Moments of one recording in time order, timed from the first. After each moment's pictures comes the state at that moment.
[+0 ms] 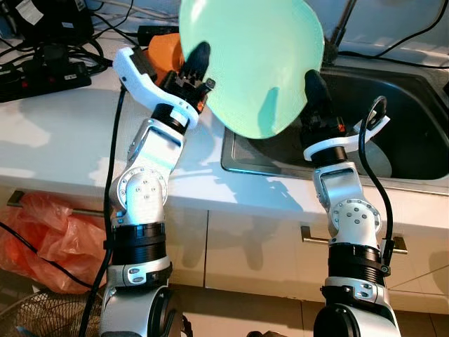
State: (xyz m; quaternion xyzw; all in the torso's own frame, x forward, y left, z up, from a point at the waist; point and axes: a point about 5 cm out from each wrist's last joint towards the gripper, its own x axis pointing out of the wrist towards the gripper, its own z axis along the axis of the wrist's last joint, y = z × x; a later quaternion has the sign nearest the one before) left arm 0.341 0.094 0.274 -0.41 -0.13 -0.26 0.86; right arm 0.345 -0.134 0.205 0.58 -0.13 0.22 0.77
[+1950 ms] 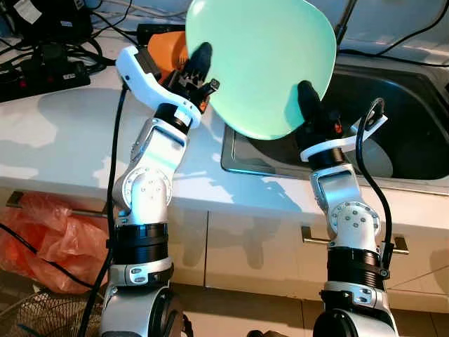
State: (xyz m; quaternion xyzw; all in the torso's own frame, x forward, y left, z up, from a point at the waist) left arm 0.343 0.095 0.272 -0.39 -0.14 -0.23 0.88; right arm 0.339 -0.129 0.208 0.57 -0.14 0.25 0.77
